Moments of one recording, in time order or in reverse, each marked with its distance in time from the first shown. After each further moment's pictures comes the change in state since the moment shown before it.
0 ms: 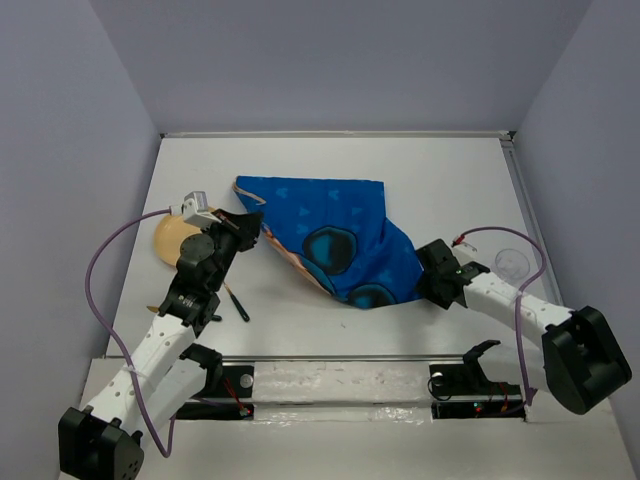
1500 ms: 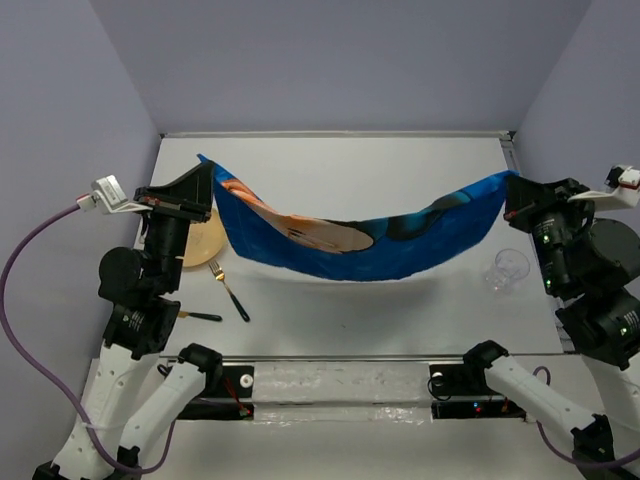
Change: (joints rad) left arm -0.005 -0.119 0.451 -0.114 -0.097 0.067; right arm -0.012 -0.511 0.764 -0.018 0.130 -0.473
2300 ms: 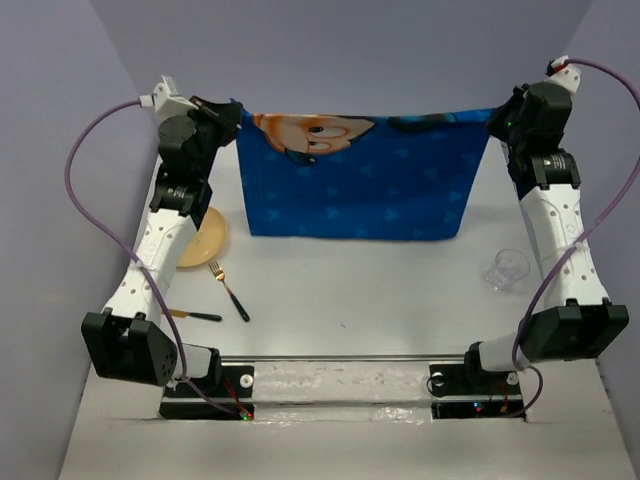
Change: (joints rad) left arm 0.200 0.722 0.316 0.040 0.153 -0.085; right arm -0.476 0.732 0.273 0.161 -0.267 -0.112
